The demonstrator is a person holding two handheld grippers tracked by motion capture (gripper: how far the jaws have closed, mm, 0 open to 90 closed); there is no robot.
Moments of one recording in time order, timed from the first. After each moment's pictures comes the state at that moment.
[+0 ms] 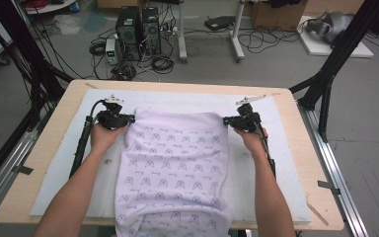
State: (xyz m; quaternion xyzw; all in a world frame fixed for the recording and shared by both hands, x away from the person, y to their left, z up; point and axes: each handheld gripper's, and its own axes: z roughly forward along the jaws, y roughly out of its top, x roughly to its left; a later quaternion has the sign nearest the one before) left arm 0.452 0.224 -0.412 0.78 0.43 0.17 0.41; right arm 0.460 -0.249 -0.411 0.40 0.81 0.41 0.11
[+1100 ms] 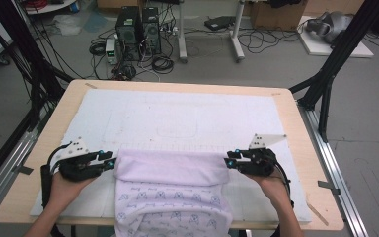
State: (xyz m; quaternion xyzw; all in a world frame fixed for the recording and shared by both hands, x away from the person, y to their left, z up) left arm 0.294 0.266 -0.411 0.80 0.34 0.16 0.47; right arm 0.311 -0.258 -0.394 0.28 0.84 0.47 0.07
